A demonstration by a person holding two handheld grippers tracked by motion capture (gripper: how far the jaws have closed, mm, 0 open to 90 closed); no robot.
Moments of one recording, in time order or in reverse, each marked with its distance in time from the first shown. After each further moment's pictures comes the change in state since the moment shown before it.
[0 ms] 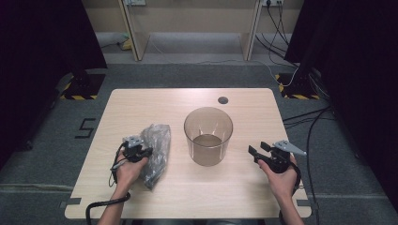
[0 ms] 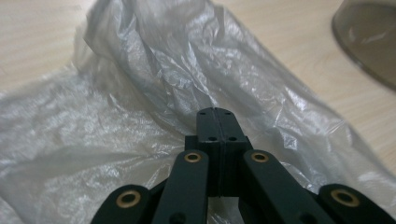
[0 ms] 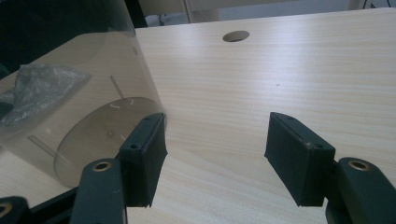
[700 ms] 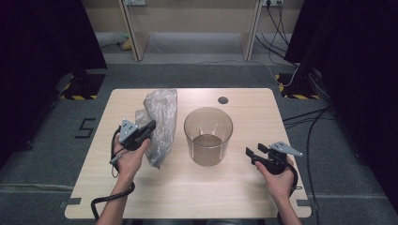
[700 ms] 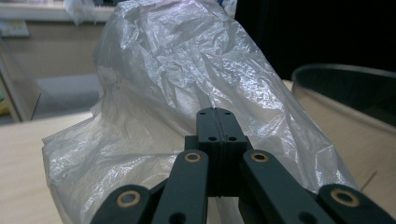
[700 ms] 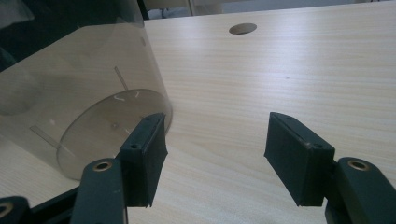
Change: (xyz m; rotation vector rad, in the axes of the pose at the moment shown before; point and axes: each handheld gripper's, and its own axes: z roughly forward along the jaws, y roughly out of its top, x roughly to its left) left arm -0.033 0.068 -0.043 -0.485 -0.045 0.050; right arm 0.006 -0.006 0.005 0.016 0.008 -0.013
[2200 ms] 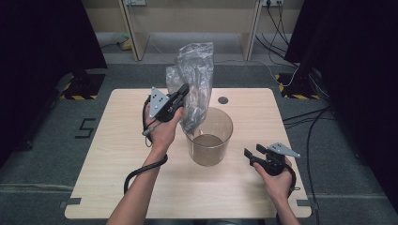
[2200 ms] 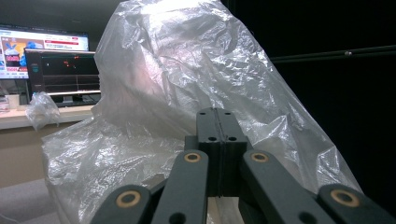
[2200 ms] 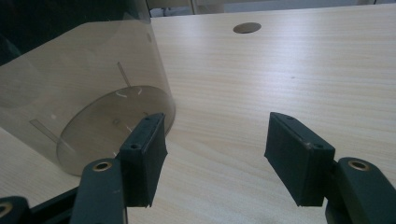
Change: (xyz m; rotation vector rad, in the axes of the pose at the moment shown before) left arm -0.074 0.091 0.070 -0.322 -0.114 0.093; right arm 0.004 -0.004 0.002 -0.001 0.003 -0.022
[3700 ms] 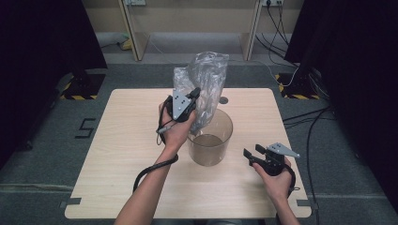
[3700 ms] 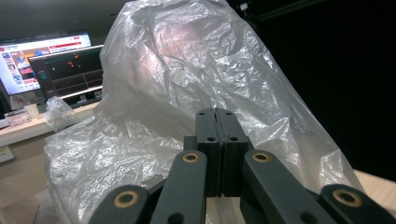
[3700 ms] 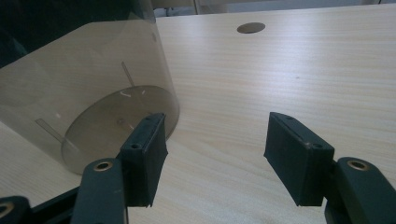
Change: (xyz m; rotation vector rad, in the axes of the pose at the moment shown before) left arm -0.020 -0.025 0.025 0.133 0.023 0.211; right arm 0.002 0.000 0.000 0.000 0.011 -0.003
